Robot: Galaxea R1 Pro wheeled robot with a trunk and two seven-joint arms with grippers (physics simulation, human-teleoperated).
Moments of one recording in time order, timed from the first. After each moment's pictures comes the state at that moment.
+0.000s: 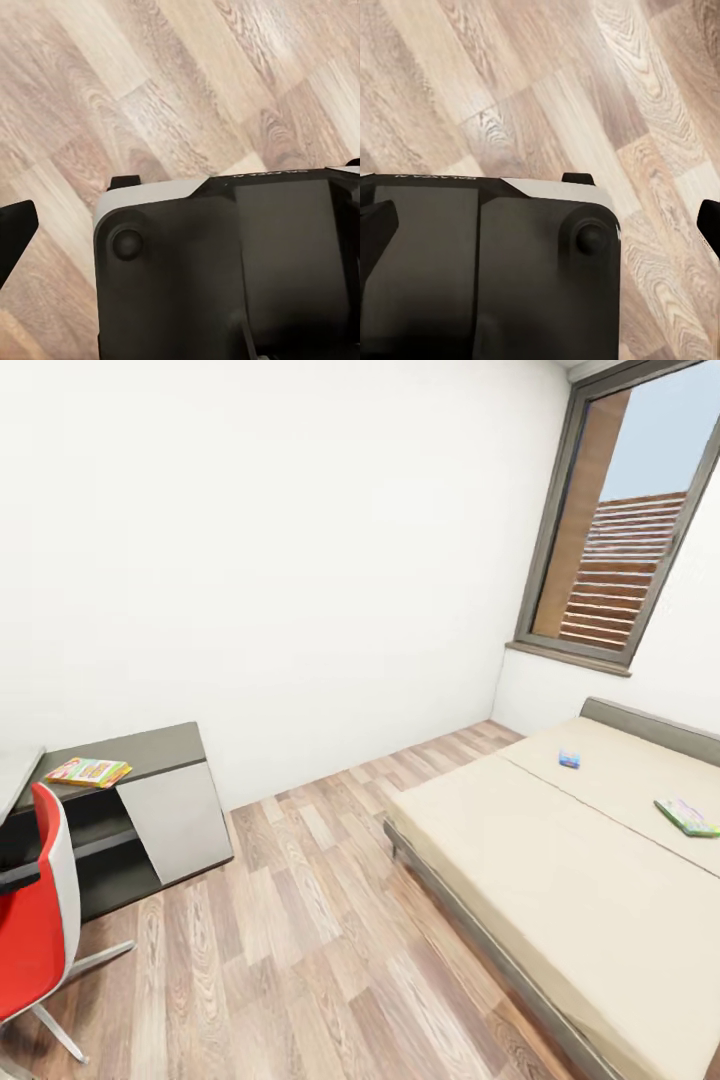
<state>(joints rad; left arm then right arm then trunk) -0.16 -0.04 -0.03 -0.06 -0.02 -0.24 -0.04 -0.12 0.17 0.08 -0.15 0.04 -0.17 -0.24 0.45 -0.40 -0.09</state>
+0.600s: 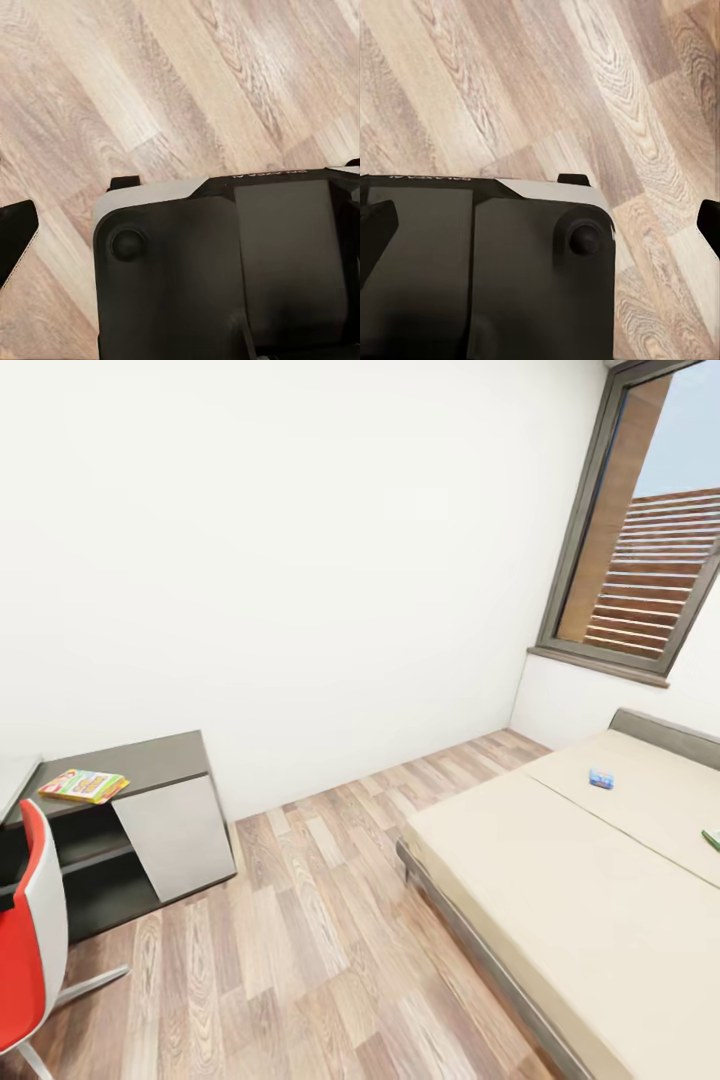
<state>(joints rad) -0.16 -0.04 -0.03 -0.06 -0.02 -0.24 -0.04 -0.12 0.17 0.08 -0.15 0.04 -0.17 -0.24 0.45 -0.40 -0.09</state>
